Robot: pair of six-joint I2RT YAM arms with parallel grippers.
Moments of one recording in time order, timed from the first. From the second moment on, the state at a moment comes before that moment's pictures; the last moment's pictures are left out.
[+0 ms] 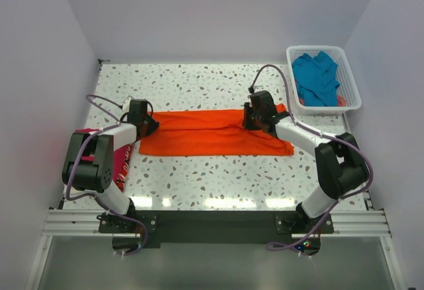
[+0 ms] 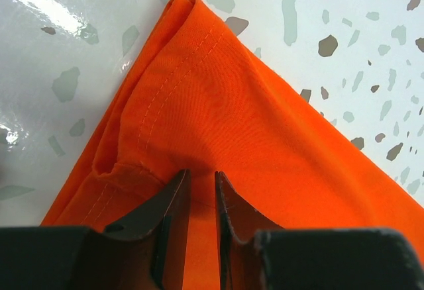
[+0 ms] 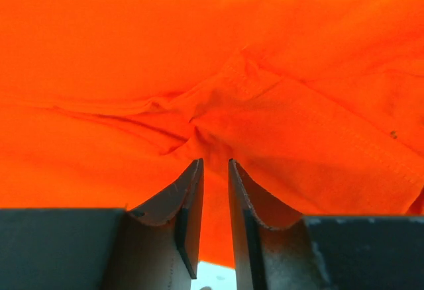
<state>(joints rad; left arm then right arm) -0.11 1.65 0.79 0.01 -0.14 -0.86 0.46 1.61 1.00 -0.18 0.07 0.40</state>
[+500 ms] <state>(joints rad) -0.10 1.65 0.79 0.01 -0.12 -0.86 0.40 1.86 1.23 -0.20 0.14 0.31</state>
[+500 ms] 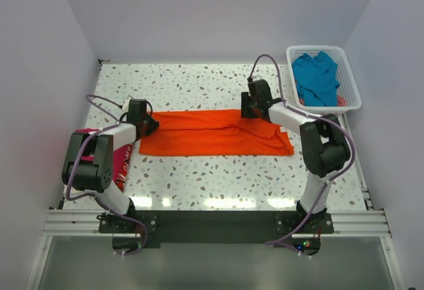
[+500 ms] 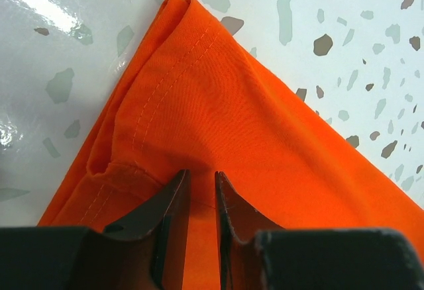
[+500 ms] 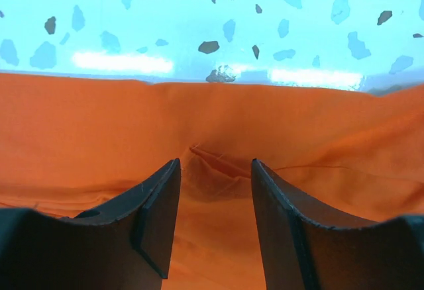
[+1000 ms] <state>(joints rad) -0.10 1.65 0.79 0.02 -0.10 -0.86 0.38 1.89 1.25 -0.21 0.06 0.31</state>
